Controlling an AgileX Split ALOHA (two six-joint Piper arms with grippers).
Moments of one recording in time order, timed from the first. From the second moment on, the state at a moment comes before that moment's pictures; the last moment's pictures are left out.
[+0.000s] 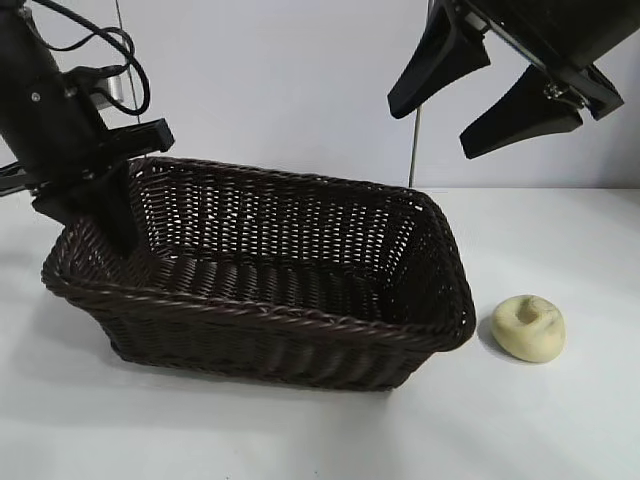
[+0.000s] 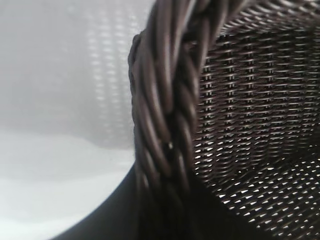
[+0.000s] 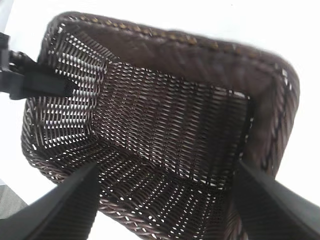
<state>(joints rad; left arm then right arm) -0.24 1.94 -1.36 -0.39 0.99 0.10 0.23 1.50 -1.11 0.69 0.76 -0.39</state>
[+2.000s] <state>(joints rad) -0.04 1.78 -1.41 -0.02 1.09 0.03 0.23 1.50 -1.11 0.69 0.77 -0.37</state>
